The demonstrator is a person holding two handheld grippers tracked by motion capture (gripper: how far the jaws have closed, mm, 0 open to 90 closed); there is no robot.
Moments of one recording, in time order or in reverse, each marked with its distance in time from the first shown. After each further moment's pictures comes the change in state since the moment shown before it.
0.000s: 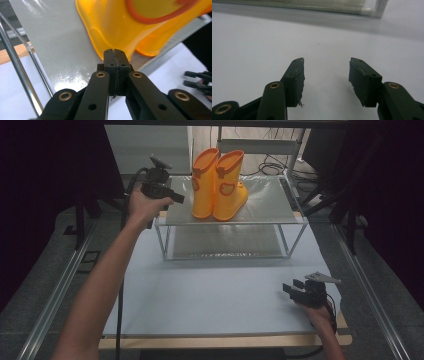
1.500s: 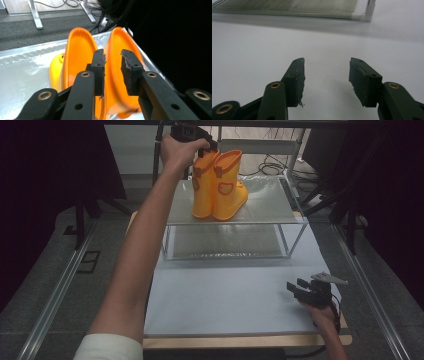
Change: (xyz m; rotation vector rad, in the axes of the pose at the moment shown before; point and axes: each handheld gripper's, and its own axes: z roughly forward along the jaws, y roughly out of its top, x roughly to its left) left arm -0.067 0.122 -0.039 -0.162 -0.061 -0.075; right arm -0.008 0.000 -0.009 -0.041 -0.001 0.039
